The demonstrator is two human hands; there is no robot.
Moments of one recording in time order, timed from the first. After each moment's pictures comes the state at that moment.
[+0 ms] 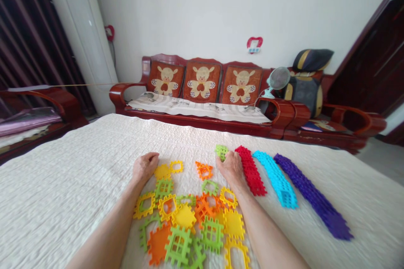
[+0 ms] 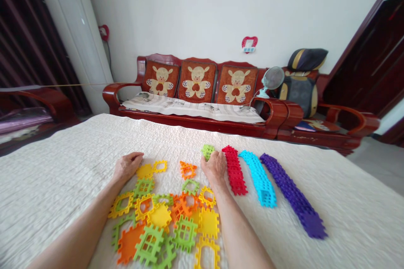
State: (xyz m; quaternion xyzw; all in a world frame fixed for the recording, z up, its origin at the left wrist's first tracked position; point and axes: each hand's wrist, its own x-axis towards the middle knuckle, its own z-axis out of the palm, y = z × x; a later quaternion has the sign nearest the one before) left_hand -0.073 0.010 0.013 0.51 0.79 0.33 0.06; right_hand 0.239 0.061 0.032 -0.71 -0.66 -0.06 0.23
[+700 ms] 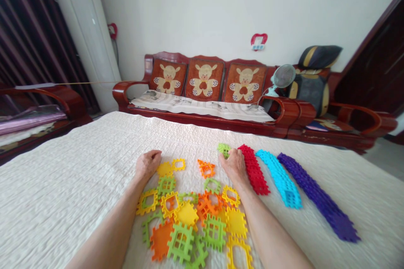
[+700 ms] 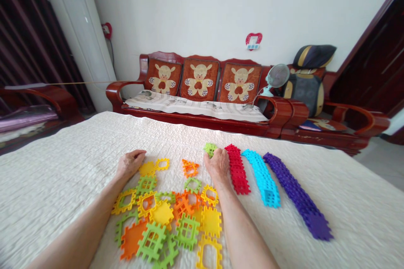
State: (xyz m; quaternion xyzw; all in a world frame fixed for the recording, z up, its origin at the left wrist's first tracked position) left_hand -0.072 0.009 0.014 0.52 0.79 0.33 0.05; right_hand 0.243 0.071 0.024 -0.69 -0.67 -0.07 0.27
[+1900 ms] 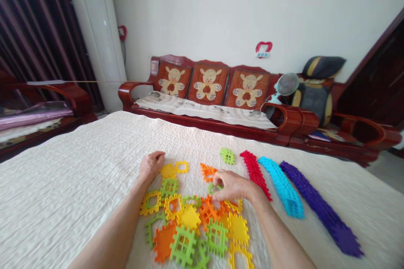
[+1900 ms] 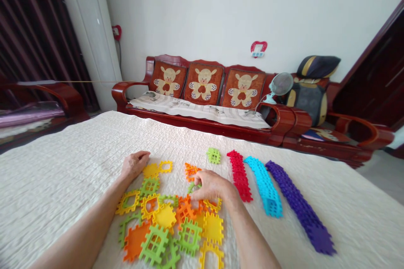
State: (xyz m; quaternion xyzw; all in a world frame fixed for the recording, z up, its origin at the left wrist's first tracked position) left_hand -0.071 0.010 0.015 0.52 0.79 0.33 0.06; right_hand 0.242 0.010 0.086 -0.44 -0.87 0.23 0.02
